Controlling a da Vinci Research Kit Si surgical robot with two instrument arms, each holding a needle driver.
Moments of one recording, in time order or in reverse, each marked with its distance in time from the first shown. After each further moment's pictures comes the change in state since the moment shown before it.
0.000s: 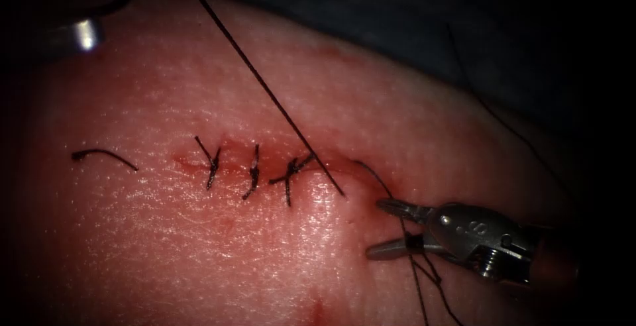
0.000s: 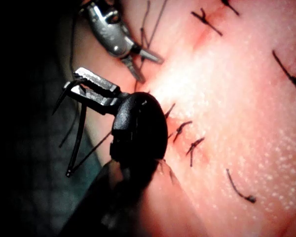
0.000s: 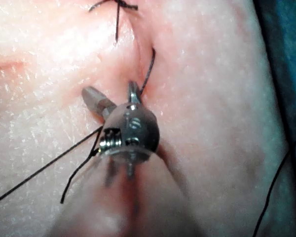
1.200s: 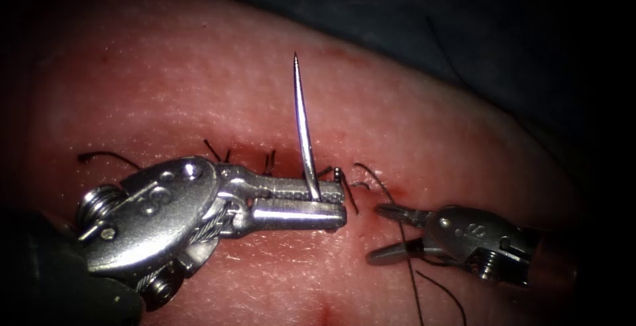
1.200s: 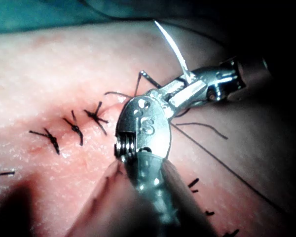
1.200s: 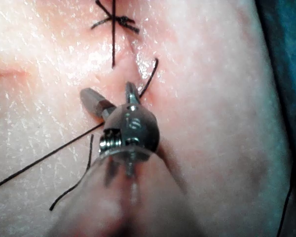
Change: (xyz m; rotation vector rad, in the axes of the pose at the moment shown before) right arm 0.000 0.000 0.000 0.002 0.000 -0.010; left arm -0.005 0.012 0.002 -0.379 -0.164 -1.117
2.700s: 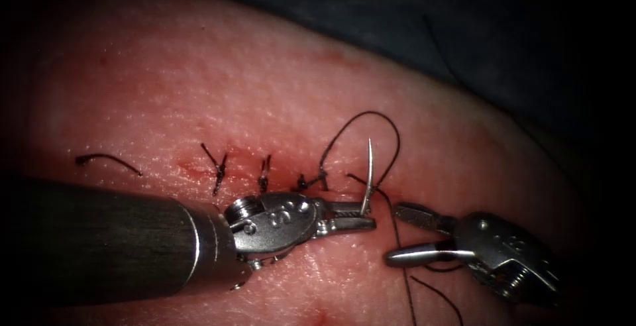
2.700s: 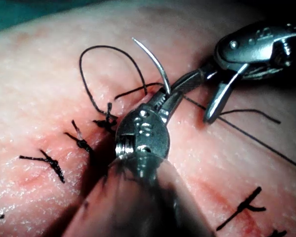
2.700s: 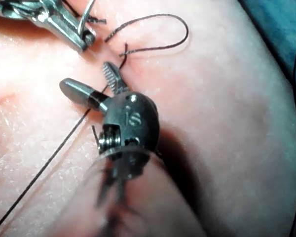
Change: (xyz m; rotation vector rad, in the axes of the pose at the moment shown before) right arm 0.002 -0.002 -0.003 0.155 0.237 0.158; left arm -0.021 -0.011 0.006 0.173 -0.262 -0.148
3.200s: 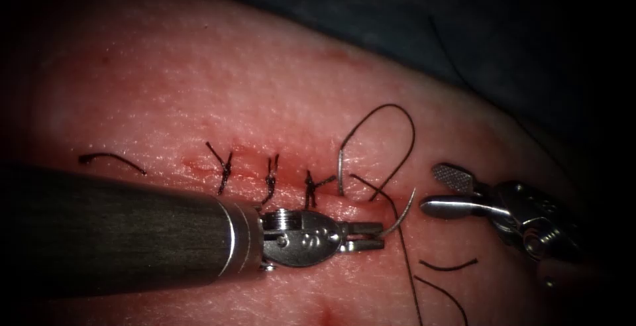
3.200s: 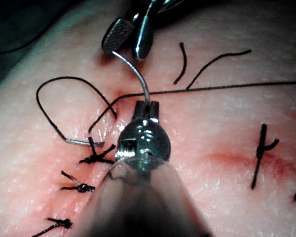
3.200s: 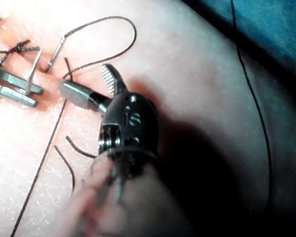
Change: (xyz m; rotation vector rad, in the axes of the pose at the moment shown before) right arm -0.001 0.005 -0.005 -0.242 0.184 0.194; left arm -0.004 -0.001 0.004 0.121 -0.298 0.424
